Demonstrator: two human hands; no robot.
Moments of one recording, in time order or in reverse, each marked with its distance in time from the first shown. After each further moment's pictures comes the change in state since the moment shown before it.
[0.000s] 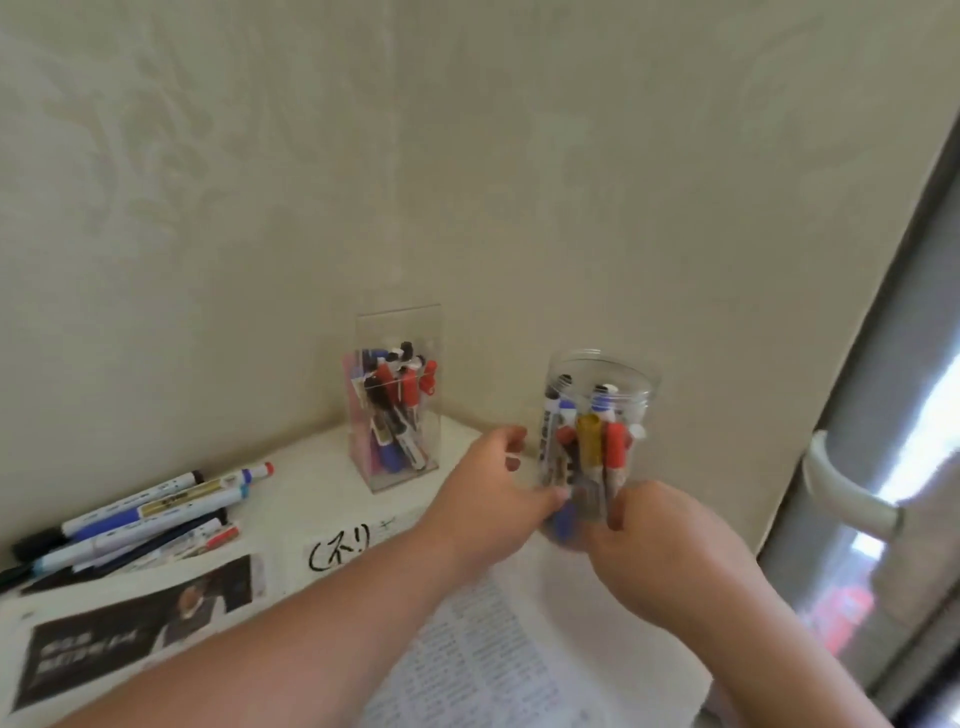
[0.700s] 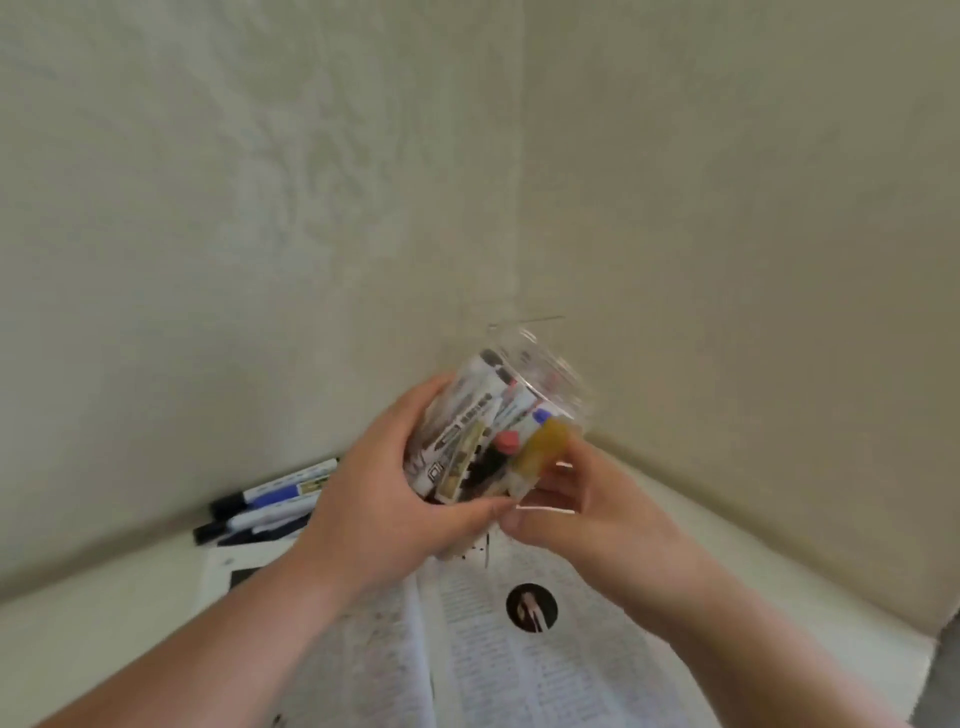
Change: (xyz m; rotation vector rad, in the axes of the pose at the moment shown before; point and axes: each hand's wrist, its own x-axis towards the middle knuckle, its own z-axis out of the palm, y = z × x) left_hand -0.086 -0.020 -0.143 0.133 0.333 0.207; right_hand -0.004 -0.099 0.027 0.985 -0.327 -0.508
